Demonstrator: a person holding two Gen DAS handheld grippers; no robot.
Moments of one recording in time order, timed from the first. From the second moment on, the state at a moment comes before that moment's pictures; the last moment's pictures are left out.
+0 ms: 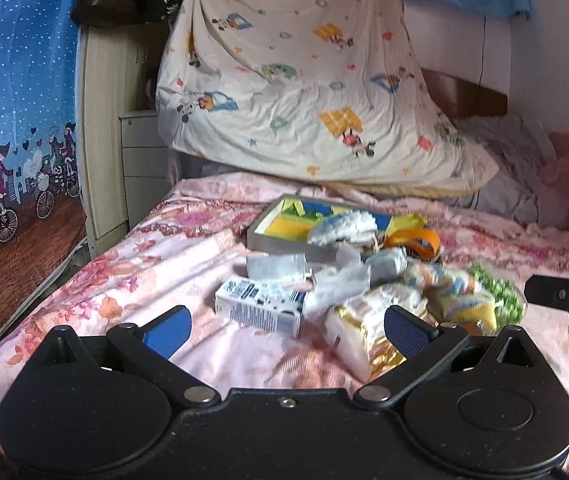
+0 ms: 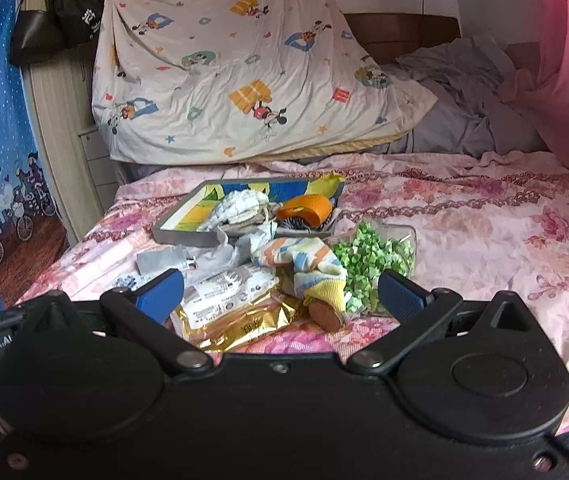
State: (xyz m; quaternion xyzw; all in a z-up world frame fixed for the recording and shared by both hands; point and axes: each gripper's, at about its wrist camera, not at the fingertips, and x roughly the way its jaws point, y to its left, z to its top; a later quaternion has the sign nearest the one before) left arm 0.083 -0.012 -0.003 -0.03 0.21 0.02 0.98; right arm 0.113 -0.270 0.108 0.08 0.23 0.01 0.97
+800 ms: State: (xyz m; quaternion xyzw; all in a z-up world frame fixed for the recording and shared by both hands) left arm 0.088 -0.013 -0.014 -0.02 0.25 0.04 0.97; right arm 0.142 -0.260 0.078 0.05 0.29 0.02 0.95
